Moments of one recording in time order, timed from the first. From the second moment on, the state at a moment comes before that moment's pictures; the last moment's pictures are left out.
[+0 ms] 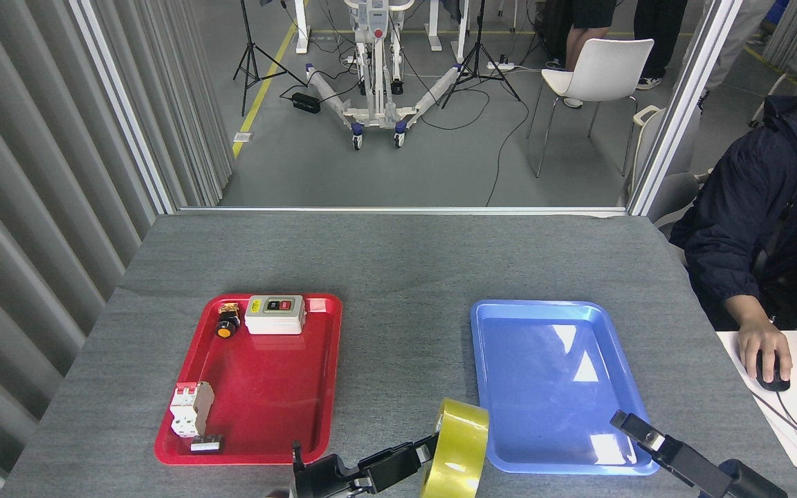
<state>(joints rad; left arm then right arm) -0.19 0.07 -0.44 -1.24 -0.05 -0.74 -0.69 0.09 -0.55 0.07 -1.42 -0.27 -0.74 0.67</state>
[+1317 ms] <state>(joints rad) -0.25 0.02 -0.41 -1.15 -0.14 -0.69 -0.66 -0.17 -0.52 0.60 -1.49 -0.32 -0.79 0.69</state>
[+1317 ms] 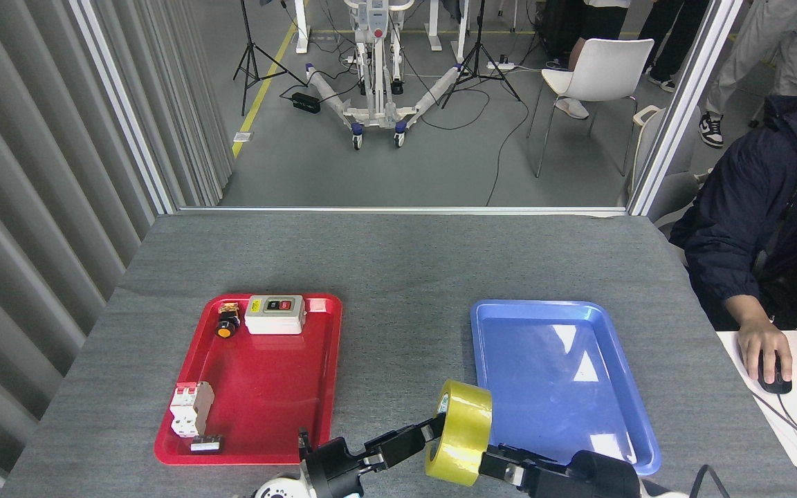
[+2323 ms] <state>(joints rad) -0.28 0.01 -0.39 -1.10 -0.14 -0.69 -0.65 -0.19 -0.46 0.54 -1.44 -0.27 -0.79 0.65</state>
